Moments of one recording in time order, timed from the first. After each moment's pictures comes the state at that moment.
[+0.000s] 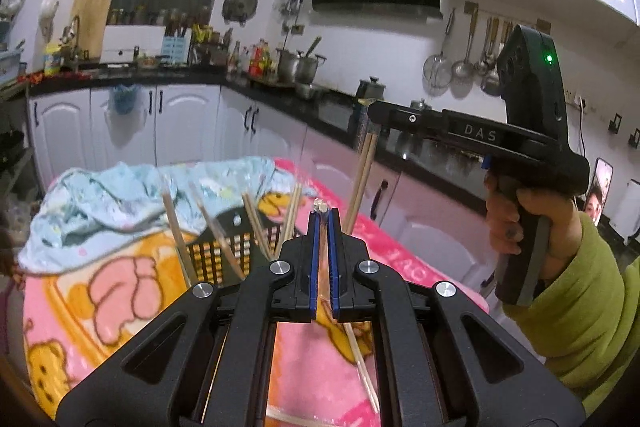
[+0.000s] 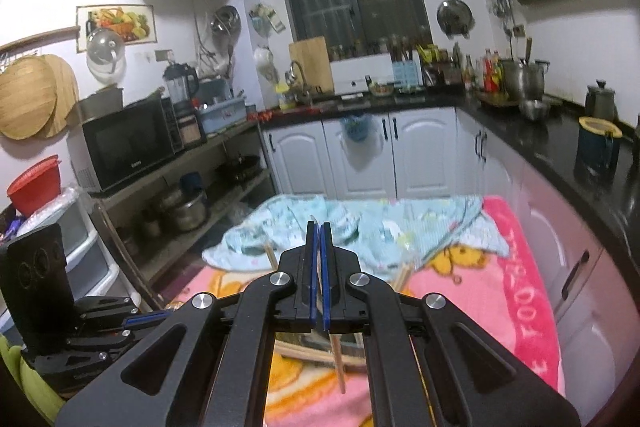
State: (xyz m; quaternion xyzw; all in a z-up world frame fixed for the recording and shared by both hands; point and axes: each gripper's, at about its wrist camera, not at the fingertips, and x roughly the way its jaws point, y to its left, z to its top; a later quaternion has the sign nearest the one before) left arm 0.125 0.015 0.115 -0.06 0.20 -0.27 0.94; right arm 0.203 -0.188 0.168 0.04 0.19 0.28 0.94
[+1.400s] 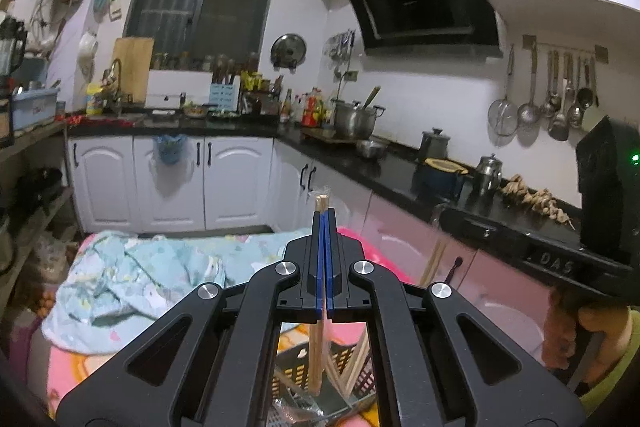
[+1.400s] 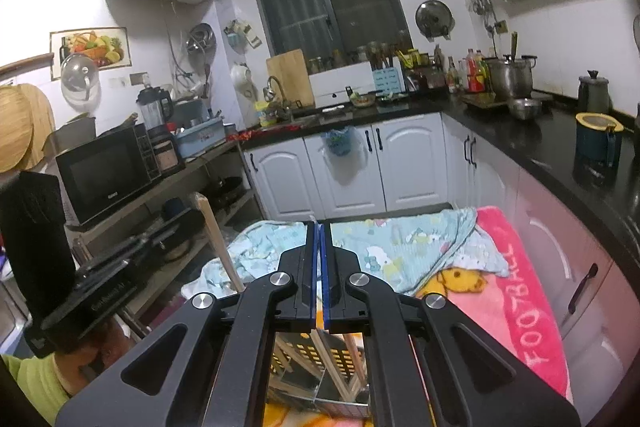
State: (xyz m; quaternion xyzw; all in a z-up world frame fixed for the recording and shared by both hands) left arm 0.242 0.008 0.150 -0.05 0.13 -0.16 0.98; right arm 0.273 -0.190 0.160 0.08 0.19 0.25 0.95
